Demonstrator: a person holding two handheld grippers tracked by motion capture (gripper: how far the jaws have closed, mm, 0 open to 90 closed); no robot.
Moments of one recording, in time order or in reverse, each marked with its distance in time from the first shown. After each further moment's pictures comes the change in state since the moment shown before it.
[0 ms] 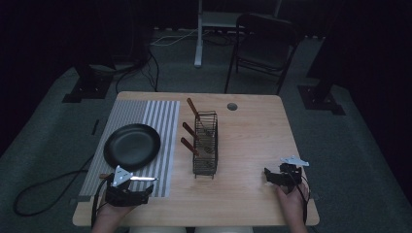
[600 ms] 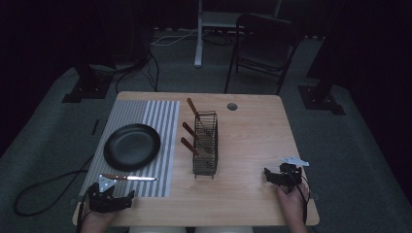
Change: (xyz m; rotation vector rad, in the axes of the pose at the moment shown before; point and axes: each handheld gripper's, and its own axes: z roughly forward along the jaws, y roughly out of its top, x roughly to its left) left arm 0.048 -0.054 0.008 0.090 0.165 -0.077; right arm 0.000 0.000 0.000 0.000 0.000 0.001
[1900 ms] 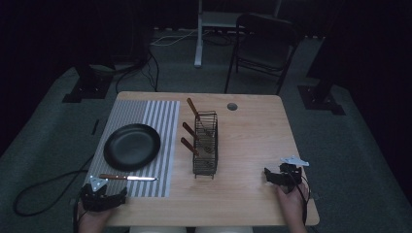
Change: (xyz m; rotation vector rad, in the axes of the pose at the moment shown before) left arm 0.026 -0.013 0.011 -0.017 0.101 -0.095; right arm 0.000 0.000 0.000 0.000 0.000 0.000
